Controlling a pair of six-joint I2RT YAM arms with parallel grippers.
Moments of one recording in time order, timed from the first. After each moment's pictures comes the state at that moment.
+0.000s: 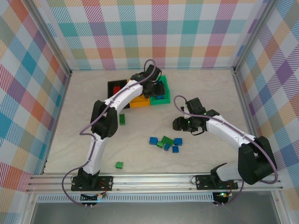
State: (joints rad) left arm -0.59 2.26 2.07 -0.81 0.04 -0.62; right arm 0.45 1.36 0.86 -0.60 -0.27 0.43
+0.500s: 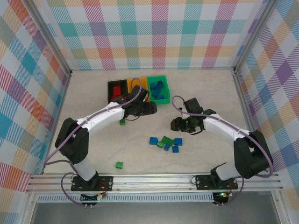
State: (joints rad) left arm -0.66 1.66 1.25 -0.51 0.04 -0.70; right arm 0.45 1.43 0.86 -0.56 -0.32 0.45
